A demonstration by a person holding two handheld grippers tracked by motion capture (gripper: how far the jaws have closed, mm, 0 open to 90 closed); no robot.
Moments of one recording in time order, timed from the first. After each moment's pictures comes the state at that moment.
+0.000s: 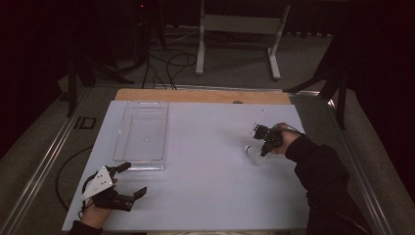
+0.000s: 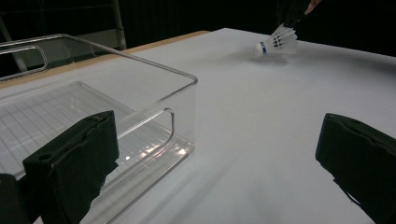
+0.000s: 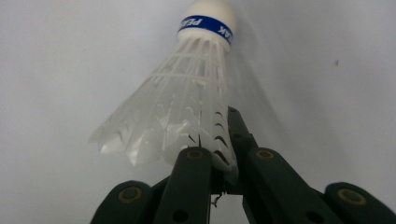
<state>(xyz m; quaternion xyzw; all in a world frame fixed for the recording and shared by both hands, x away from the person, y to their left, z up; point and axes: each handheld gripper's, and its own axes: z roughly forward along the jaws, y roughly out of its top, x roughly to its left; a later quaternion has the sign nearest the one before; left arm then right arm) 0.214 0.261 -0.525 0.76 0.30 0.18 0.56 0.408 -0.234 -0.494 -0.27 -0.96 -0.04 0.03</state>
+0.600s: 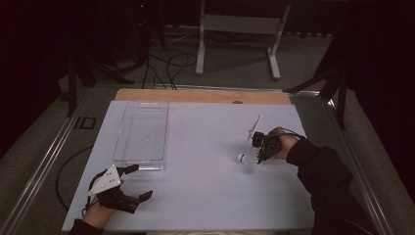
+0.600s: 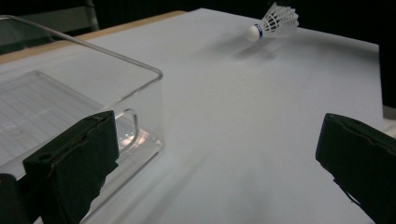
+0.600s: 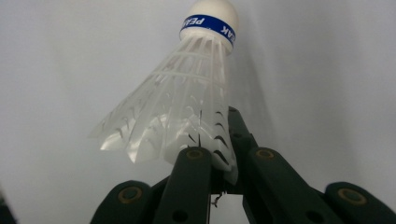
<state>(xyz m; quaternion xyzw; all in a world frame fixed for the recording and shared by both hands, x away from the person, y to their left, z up) 0.219 0.243 -0.517 0.79 0.28 0.12 0.53 0.381 -0.219 -0.480 -0.17 -0.98 -0.08 0.07</state>
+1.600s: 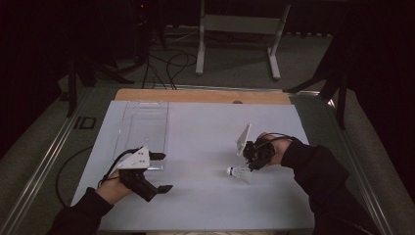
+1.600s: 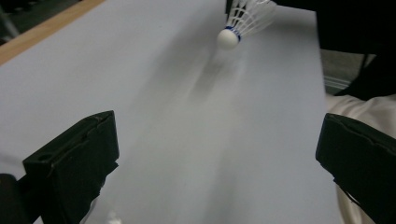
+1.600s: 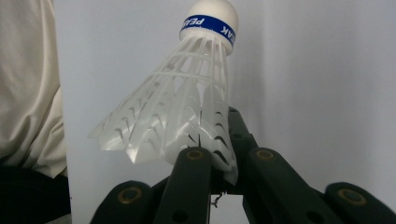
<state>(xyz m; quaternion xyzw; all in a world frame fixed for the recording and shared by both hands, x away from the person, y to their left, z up) 0.265 0.178 -0.457 0.87 0.15 0.04 0.48 0.346 -0.182 -0.454 -0.02 -0.99 -0.12 0.10</state>
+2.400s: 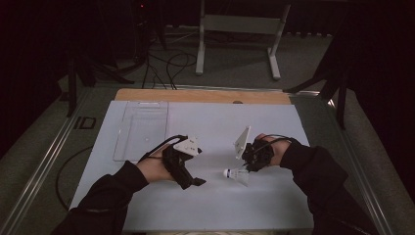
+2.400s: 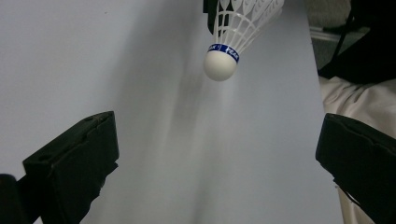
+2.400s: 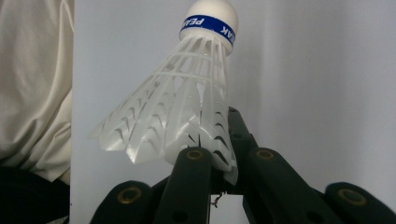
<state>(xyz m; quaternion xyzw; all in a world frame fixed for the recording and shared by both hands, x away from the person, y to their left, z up) 0.310 0.073 -0.441 0.93 0.07 -0.03 0.37 0.338 -0.175 -0.446 0.02 -0.98 -0.15 0.09</state>
